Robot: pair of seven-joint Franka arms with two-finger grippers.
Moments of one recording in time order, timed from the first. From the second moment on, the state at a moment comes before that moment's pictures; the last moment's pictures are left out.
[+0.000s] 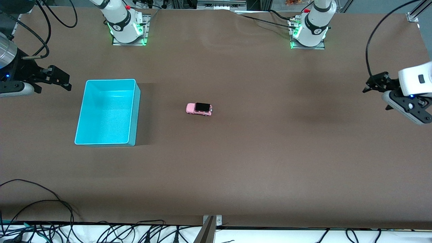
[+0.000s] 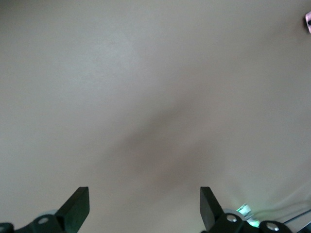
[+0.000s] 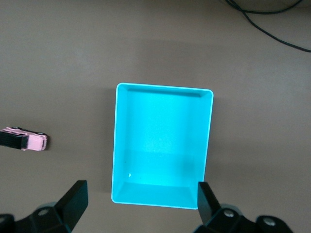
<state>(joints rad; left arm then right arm) 0.04 0.17 -0.02 -1.49 -0.05 1.49 0.62 0.14 0.04 -0.09 -1.58 0.01 1.64 -0.05</state>
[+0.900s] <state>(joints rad) -0.04 -0.14 -0.03 -1.65 -0.07 1.43 0.14 0.16 0.06 -0.06 -1.58 0.02 1.56 -0.13</state>
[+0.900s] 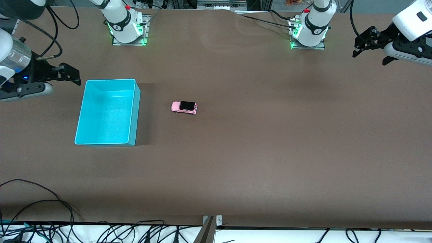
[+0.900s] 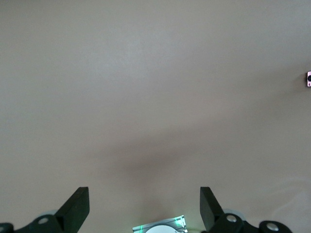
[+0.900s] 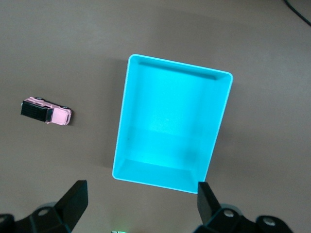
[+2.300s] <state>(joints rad) -0.02 -0.06 -0.03 -1.59 -0.06 1.47 0.00 0.36 0.40 0.24 -1.79 0.02 2.06 -0.69</state>
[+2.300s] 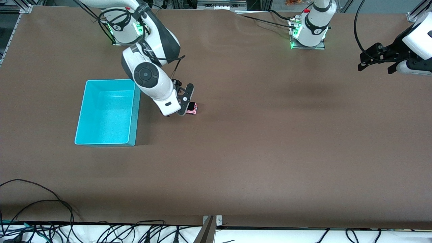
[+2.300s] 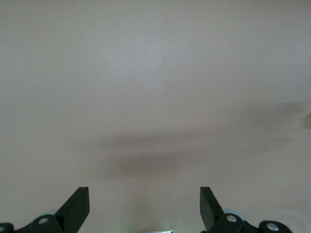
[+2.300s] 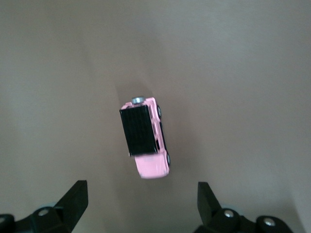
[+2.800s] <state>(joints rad) -0.01 -0.06 -0.03 -1.57 -0.06 1.47 0.00 0.39 0.46 0.25 -1.98 -0.01 2.38 -0.77</state>
